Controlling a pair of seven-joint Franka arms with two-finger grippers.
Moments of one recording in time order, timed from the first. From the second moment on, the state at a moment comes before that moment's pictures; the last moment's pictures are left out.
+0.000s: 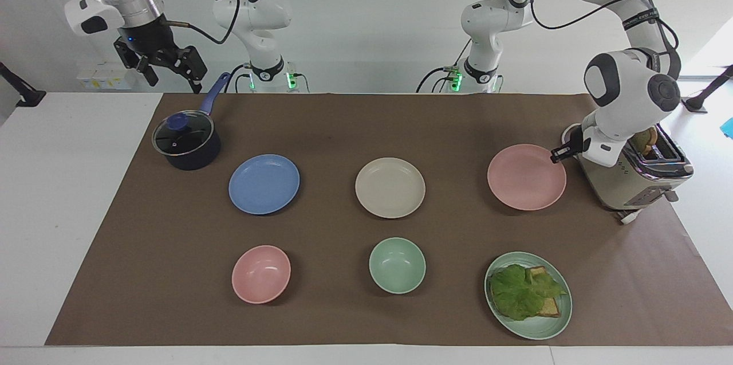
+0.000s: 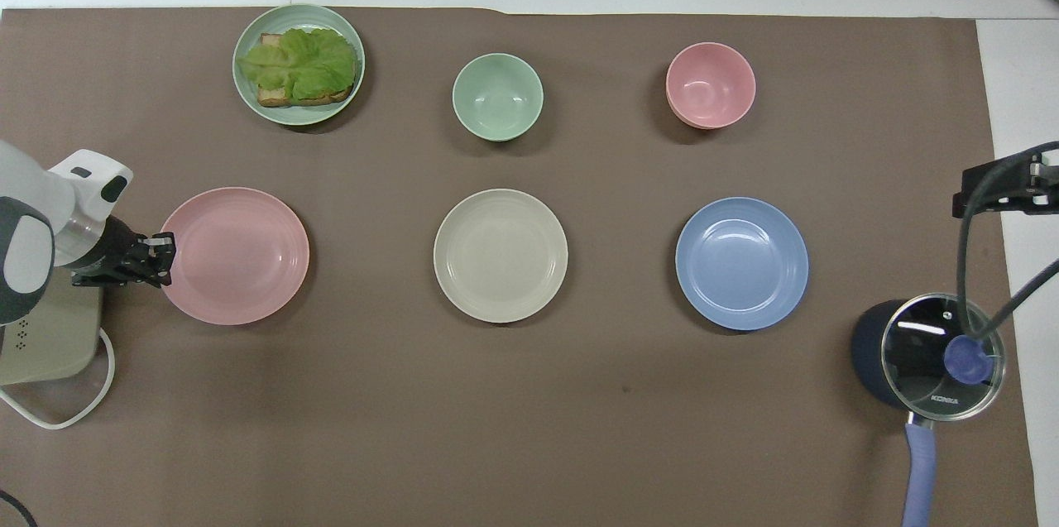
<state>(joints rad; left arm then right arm) 0.20 0.09 -0.10 -1.97 -0.11 1.81 -0.22 0.00 0.01 -0.02 -1.44 -0.04 1.41 0.19</state>
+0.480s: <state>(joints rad) 0.09 0.05 -0.12 -2.02 -0.42 1.79 -0.23 0.00 0.01 -0.02 -1.44 -0.04 1.41 0.19</state>
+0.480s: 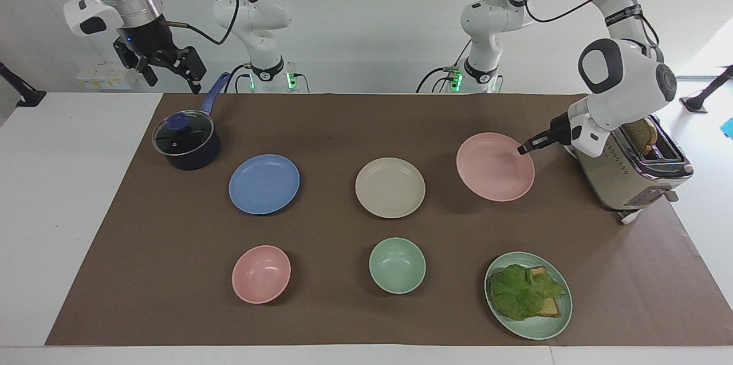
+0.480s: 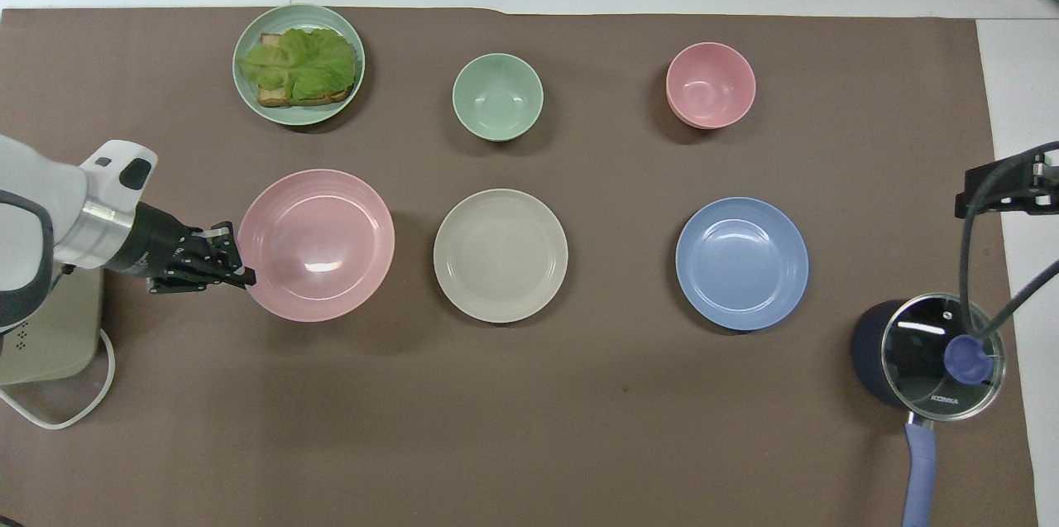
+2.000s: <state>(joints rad) -0.37 0.15 -0.10 -2.14 -0.48 2.31 -0.53 -0.01 -0.01 -0.02 -1.47 -0.04 1.42 0.19</state>
